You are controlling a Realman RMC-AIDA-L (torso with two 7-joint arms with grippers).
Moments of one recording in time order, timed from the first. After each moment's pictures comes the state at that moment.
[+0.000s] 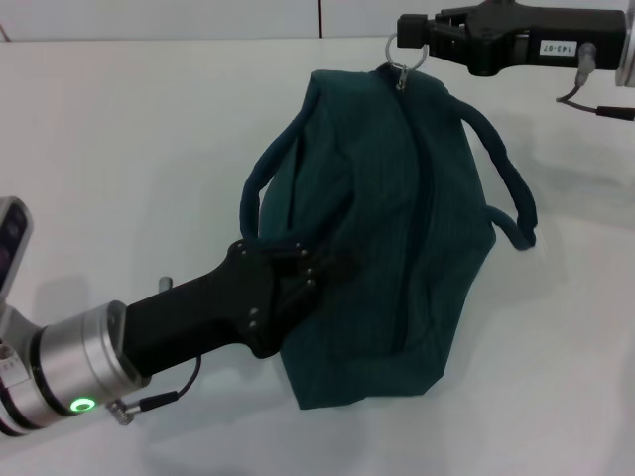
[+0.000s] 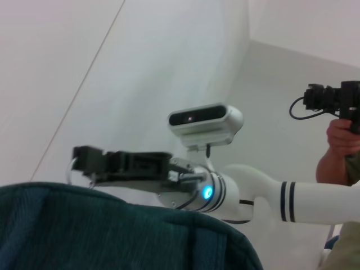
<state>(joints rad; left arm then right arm) -0.43 -2.09 1.16 0.15 1.25 1.81 -1.00 0.81 1.97 -0.94 -0.59 -1.61 -1.45 1.64</state>
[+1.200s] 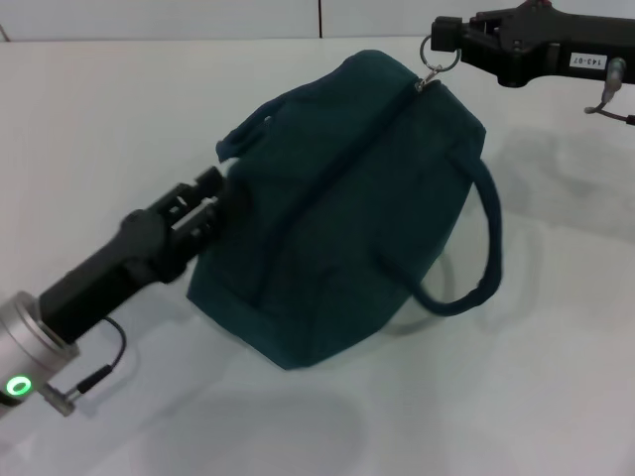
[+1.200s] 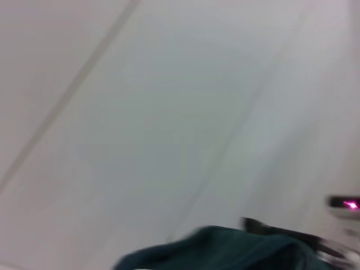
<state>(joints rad) -0.32 -2.07 1.15 0.14 1.00 1.70 -1.12 0.68 2.01 -0.95 -0.79 -1.62 -1.42 1.64</state>
